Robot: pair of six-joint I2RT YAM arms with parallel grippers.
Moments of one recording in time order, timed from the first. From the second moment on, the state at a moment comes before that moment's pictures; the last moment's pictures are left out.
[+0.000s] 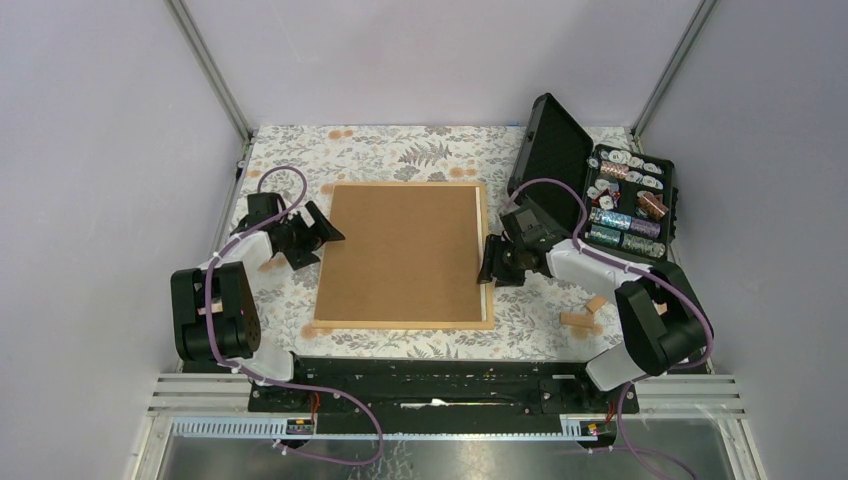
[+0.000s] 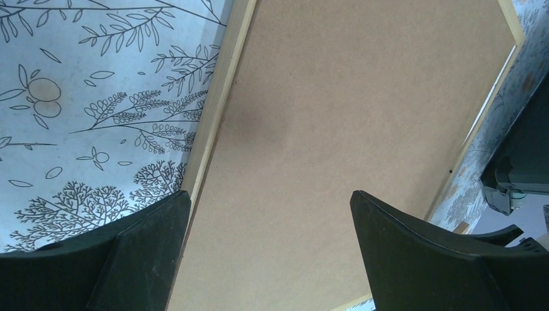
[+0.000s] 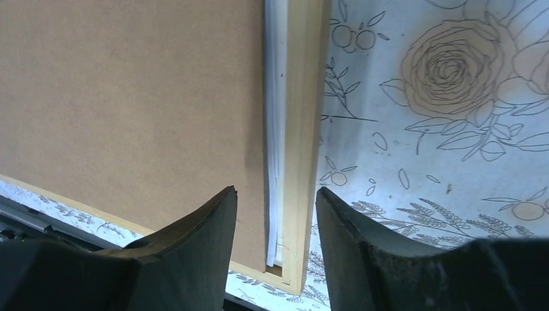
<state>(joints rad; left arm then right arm) 0.16 1.52 0.82 -0.28 0.48 -0.51 0.51 1.51 0.81 -0.38 -0.17 0.61</state>
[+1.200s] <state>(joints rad) 0.14 1.47 0.82 -0.31 0.47 -0.50 0.50 1.62 0.81 -0.22 -0.33 0.62</state>
